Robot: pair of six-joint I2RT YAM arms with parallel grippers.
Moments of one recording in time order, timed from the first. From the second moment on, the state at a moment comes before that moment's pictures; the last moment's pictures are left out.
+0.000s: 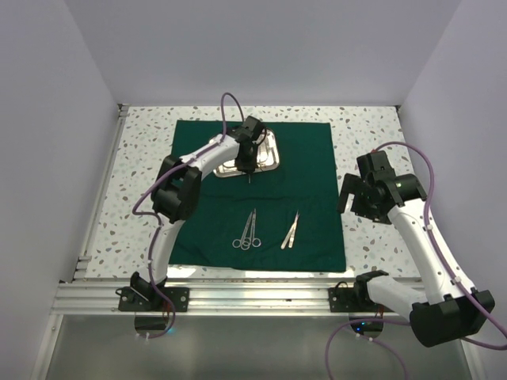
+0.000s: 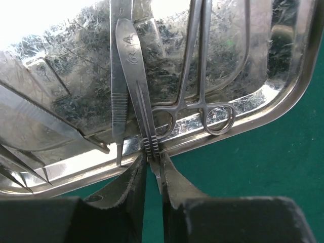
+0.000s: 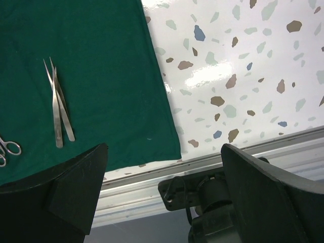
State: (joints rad) left arm -0.55 2.31 1.91 -0.73 -0.12 -0.44; right arm 0.23 1.08 1.12 -1.21 0.23 0.50
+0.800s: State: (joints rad) left arm -0.54 2.31 1.98 -0.78 -0.09 -0.38; right arm 0.23 1.07 1.12 -1.22 0.23 0.51
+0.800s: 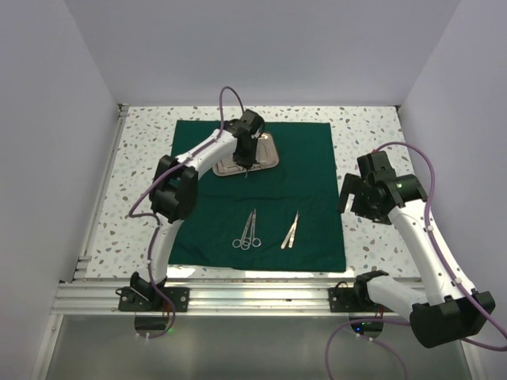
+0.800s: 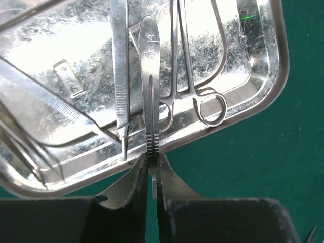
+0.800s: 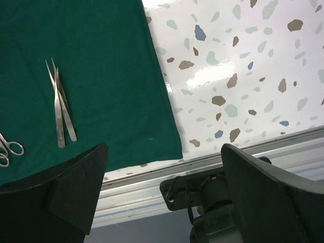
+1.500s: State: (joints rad) left arm -0.56 1.52 1.11 -0.77 -0.14 -0.43; right arm 0.23 1.04 1.08 -1.20 0.21 0.52
